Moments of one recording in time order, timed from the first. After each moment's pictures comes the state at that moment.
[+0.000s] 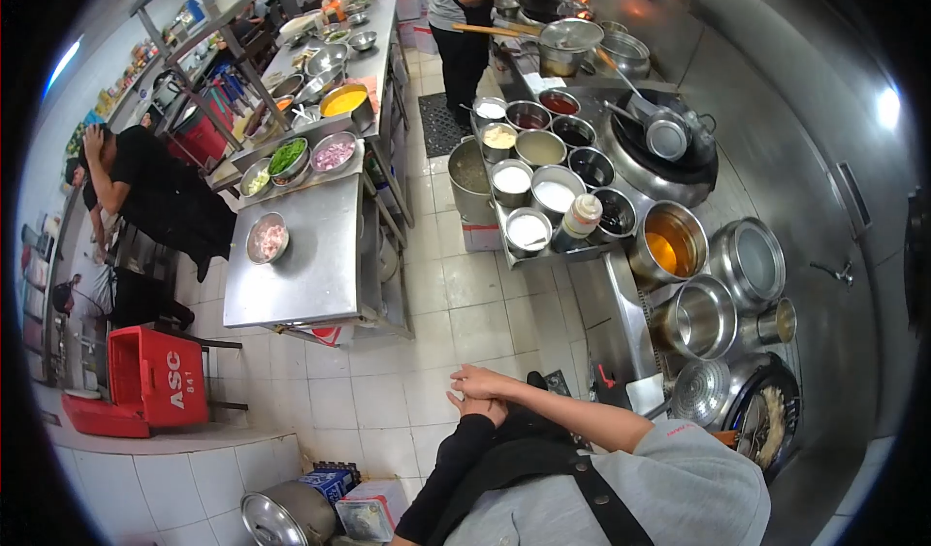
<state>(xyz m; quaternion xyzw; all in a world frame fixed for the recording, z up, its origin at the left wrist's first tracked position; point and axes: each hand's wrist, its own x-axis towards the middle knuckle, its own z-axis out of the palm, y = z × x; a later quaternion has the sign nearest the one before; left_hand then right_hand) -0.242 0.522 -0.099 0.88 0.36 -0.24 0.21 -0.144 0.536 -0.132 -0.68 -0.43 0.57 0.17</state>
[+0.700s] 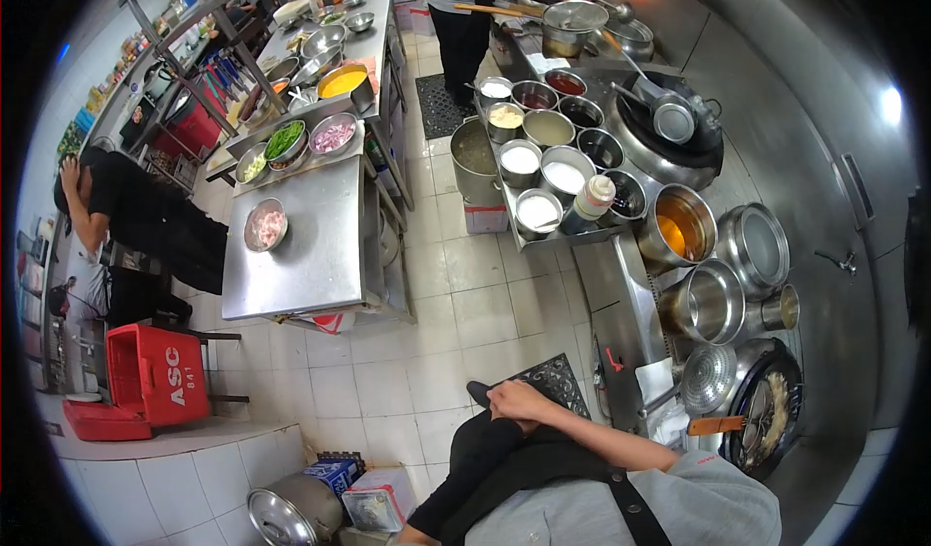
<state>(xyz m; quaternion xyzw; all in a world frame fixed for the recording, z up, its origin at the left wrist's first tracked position) -0.272 0.492 -0.146 0.89 0.28 -0.26 0.24 -0.176 0.457 -0.133 -0.76 -0.46 0.42 0.20</state>
